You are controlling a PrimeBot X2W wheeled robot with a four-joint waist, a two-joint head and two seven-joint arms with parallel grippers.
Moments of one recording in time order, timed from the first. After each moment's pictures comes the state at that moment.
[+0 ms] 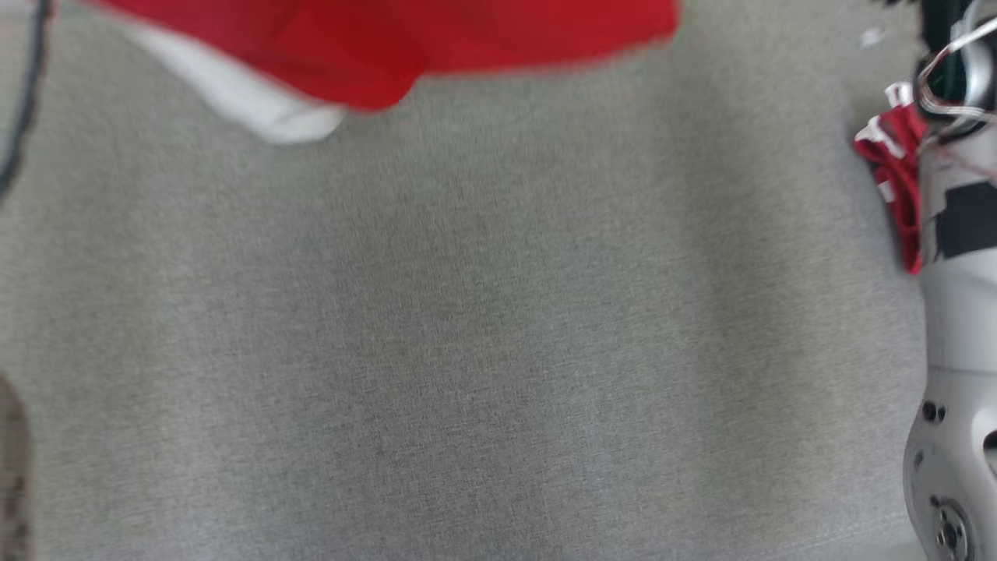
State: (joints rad) left arm -1.46 0.32 -0.16 0.21 -0.44 -0.12 -0.26; right arm -1.15 -0.23 -0.01 0.46 0.13 0.13 -0.19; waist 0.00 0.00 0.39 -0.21
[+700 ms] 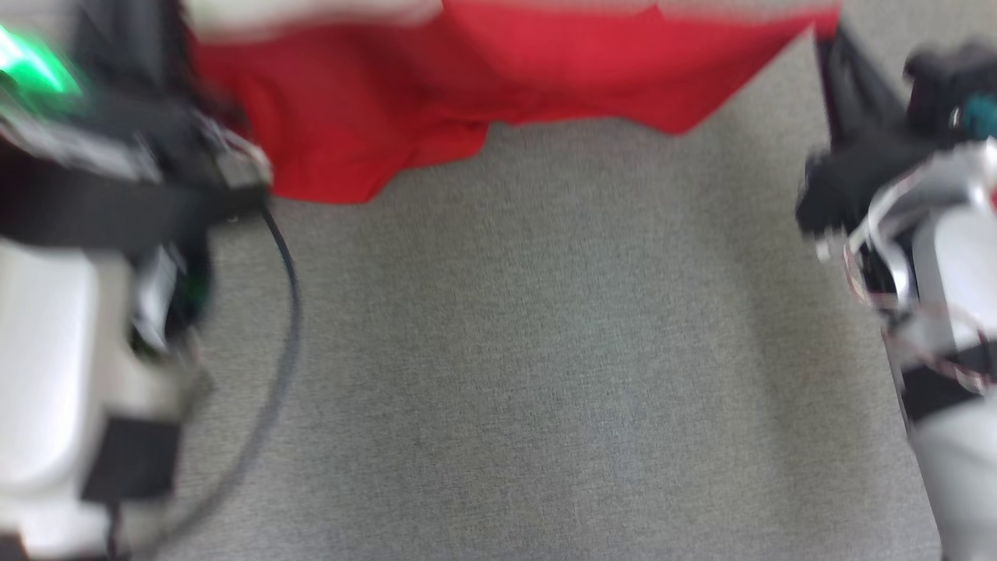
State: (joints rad) left arm -0.86 0.27 -0.21 0.04 -0.50 -0.13 -0.26; right arm -0.80 -0.36 0.11 0.37 0.13 0.13 0.10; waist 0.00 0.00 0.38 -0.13
